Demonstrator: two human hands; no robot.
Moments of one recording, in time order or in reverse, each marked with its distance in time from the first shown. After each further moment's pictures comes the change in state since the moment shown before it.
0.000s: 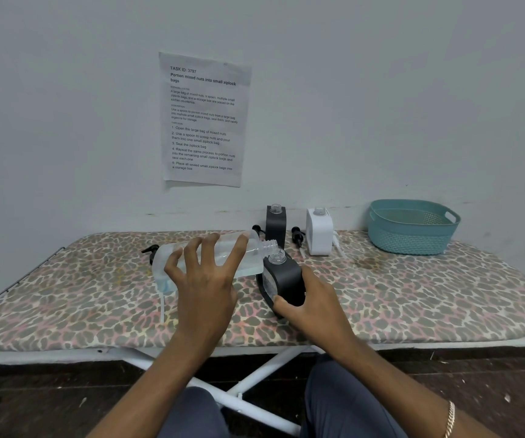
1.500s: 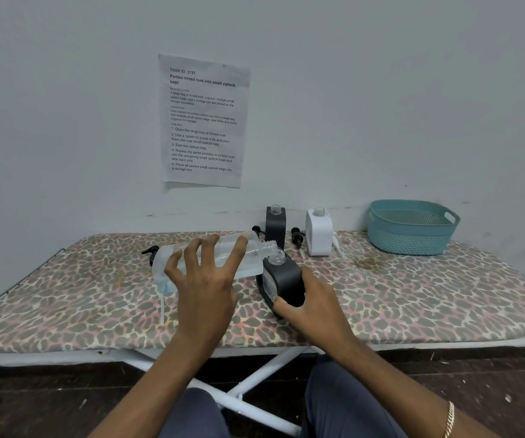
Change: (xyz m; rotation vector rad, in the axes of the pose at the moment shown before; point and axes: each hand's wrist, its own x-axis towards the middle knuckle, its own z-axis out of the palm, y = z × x) left_hand 0.000 0.000 0.002 0.013 0.000 0.013; right_hand 0.000 0.002 0.001 -0.014 0.006 0.000
